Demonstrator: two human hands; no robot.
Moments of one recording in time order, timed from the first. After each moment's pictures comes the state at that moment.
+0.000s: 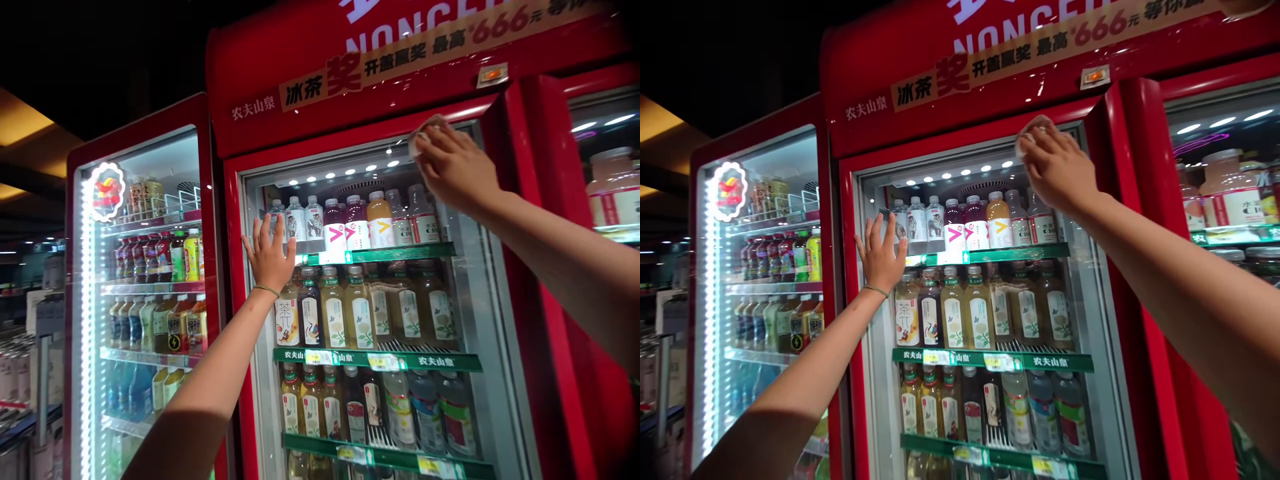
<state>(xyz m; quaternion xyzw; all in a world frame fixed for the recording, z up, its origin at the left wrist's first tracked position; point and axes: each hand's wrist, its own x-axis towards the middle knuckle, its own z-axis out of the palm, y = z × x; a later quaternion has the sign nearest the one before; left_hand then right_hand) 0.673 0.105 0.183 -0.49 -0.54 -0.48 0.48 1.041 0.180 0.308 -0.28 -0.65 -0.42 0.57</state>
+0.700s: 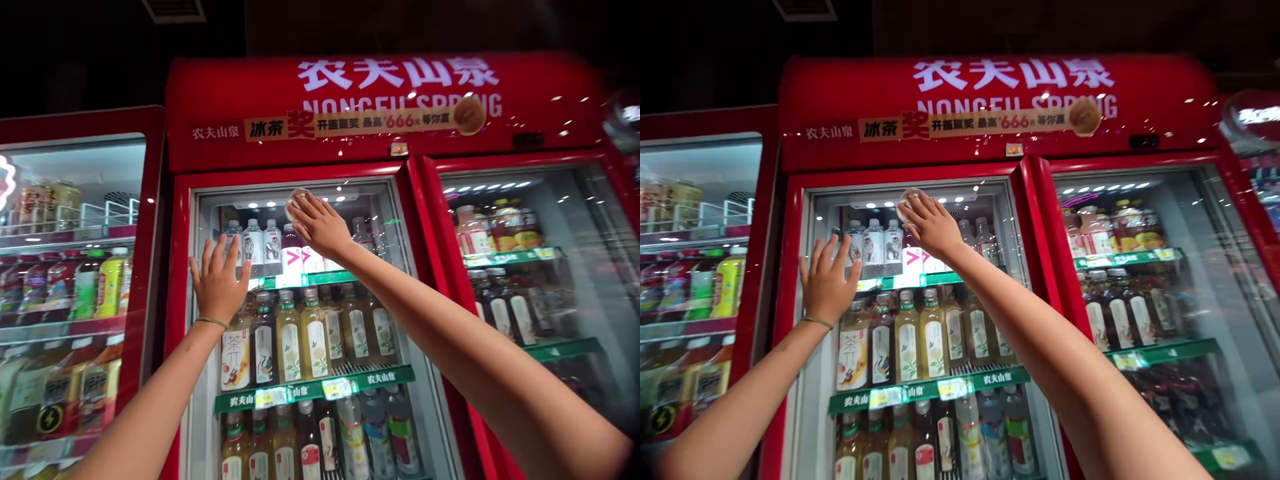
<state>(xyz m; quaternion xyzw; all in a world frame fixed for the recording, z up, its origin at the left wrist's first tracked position) 0.671 0.106 0.180 -0.50 -0.49 -0.54 0.47 0.915 0.160 0.283 -0.26 -0.70 -0.49 0.45</state>
